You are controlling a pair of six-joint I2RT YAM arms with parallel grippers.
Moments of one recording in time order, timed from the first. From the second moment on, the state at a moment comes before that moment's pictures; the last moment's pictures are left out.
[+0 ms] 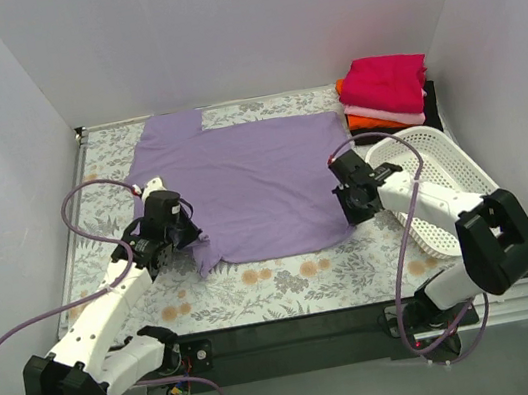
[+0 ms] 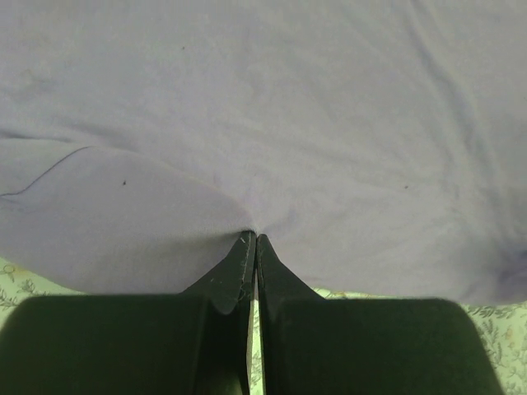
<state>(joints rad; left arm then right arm) -0.43 1.02 0.76 -0.53 -0.22 -0.68 0.52 1.41 0.85 -0.65 0.13 0.26</state>
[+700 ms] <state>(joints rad) -0.40 1.32 0.91 -0.30 -0.32 -0.57 0.42 1.67 1.16 -0.67 0.14 0.10</state>
